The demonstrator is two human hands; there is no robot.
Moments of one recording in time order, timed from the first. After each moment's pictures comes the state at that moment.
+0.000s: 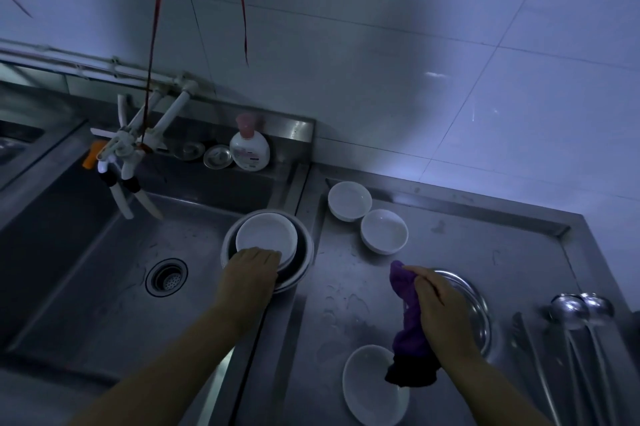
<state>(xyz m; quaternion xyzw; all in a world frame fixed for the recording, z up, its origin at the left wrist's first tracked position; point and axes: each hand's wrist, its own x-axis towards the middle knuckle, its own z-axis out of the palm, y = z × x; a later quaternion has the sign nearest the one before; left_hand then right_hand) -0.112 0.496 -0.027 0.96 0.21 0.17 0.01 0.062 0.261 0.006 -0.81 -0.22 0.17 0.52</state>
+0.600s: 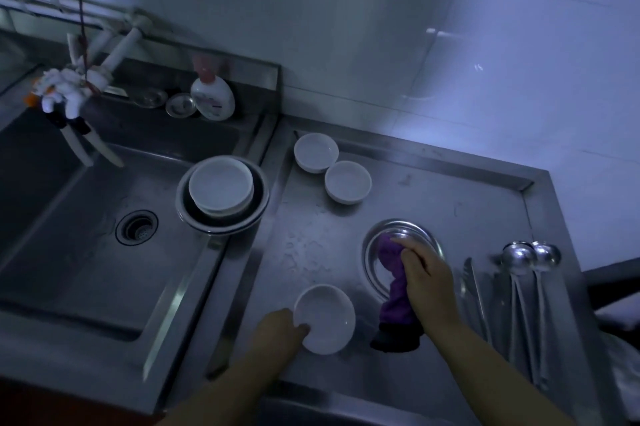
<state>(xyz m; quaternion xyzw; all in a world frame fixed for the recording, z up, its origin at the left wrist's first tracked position) -0.101 0.299 -0.117 0.83 0.38 -0.20 0.36 0.090 0.179 -0.016 -0.81 -0.21 0.16 0.52</state>
